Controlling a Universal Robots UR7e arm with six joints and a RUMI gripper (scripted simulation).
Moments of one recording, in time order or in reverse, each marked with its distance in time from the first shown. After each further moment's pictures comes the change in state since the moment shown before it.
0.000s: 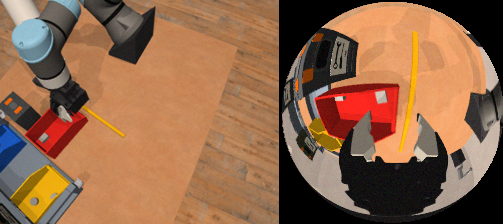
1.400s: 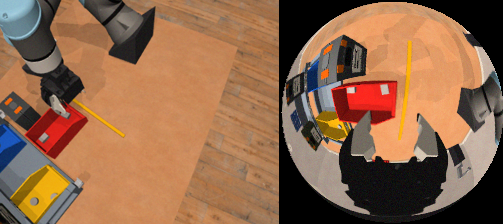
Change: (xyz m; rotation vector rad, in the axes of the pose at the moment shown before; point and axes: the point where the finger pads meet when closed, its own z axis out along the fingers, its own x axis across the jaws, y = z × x) arm 0.000 0.000 -0.063 -0.001 -0.002 0.000
